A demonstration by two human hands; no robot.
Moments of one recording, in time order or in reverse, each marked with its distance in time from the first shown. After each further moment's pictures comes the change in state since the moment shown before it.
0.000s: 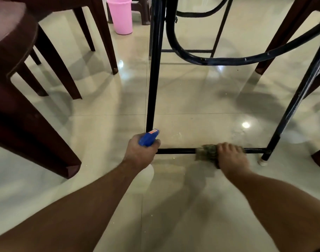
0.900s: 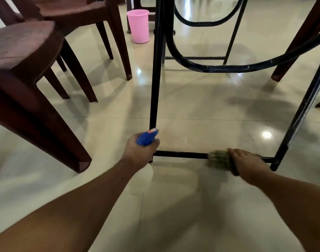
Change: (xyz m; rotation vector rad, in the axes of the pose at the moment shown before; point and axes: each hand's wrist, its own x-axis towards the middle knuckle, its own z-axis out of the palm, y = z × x) left_hand -0.021 0.025 -0.005 0.076 0.087 0.007; right_hand 0.012 0.061 0.012 0.166 -0.117 -0.148
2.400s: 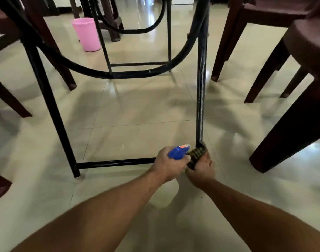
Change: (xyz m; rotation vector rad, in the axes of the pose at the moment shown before) left_hand -0.043 0.075 0.322 -0.046 -0.376 -0.003; right_hand -0.019 0.103 0.053 0.965 0.234 0.360
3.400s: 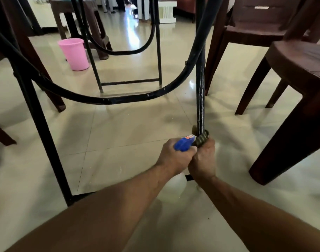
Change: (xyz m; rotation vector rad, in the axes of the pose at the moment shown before) left_hand 0.045 0.073 -0.021 0.016 -0.021 0.216; right_hand 0.047 -0.079 -0.029 0.423 0.428 -0.232
